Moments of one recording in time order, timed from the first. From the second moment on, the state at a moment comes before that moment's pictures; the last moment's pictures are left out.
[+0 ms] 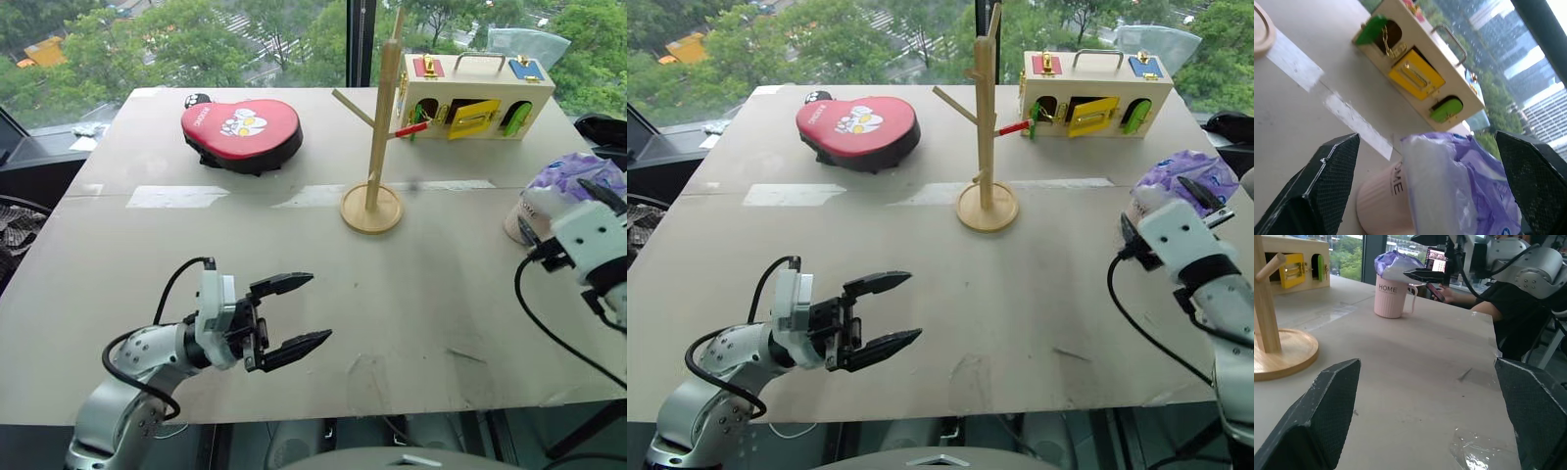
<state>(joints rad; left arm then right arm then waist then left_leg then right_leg) 0.19 0.64 0.10 -0.54 -0.73 0.23 -1.04 0.02 -0.69 -0.29 -0.63 -0.11 0.51 0.41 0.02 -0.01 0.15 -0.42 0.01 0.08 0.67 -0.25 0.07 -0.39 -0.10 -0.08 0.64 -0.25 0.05</state>
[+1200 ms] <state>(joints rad) 0.00 0.61 0.03 -0.52 -0.77 0.30 -1.07 -0.01 -0.80 -0.49 -0.28 -0.08 0.80 0.44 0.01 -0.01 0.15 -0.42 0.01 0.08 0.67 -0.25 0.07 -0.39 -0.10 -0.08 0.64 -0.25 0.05</state>
